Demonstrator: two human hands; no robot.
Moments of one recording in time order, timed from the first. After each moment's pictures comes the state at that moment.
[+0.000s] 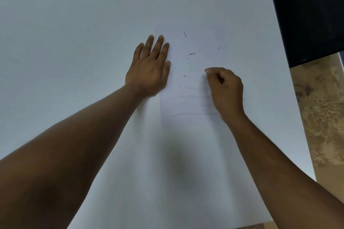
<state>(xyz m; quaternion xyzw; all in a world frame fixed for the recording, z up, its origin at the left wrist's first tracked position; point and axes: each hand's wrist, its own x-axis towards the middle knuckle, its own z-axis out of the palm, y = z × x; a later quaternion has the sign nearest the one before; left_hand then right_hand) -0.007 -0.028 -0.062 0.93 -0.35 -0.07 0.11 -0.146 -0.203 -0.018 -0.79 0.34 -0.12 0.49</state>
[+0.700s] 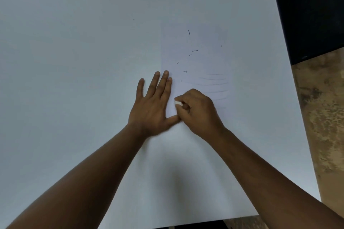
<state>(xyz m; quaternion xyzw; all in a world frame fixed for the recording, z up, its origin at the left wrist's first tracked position) -0.124 0.018 -0.067 0.92 -0.38 -0.10 0.05 -0.194 -0.147 -0.027 -0.93 0.05 -0.02 0.36</state>
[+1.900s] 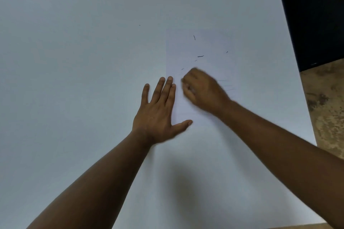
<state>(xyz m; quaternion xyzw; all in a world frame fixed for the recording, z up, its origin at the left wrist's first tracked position) -0.124 0.014 -0.059 0.93 -0.36 -0.10 0.06 -0.121 -0.183 -0.037 -0.97 -0.11 -0.09 0.22</state>
